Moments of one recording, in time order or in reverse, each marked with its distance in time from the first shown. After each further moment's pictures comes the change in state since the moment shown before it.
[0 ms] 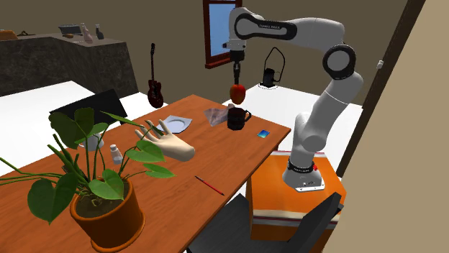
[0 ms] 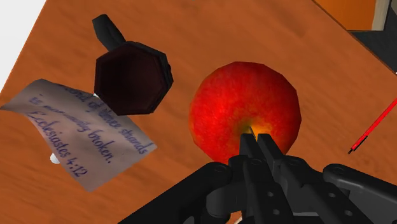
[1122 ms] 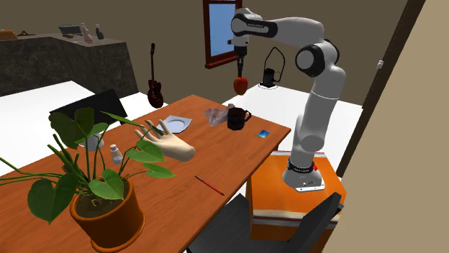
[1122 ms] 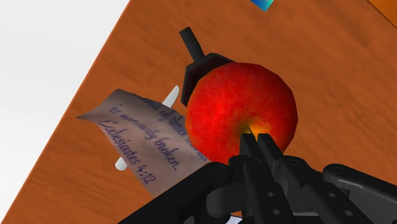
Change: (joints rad) arm -0.072 0.273 -0.240 0.256 0.063 -0.009 -0.334
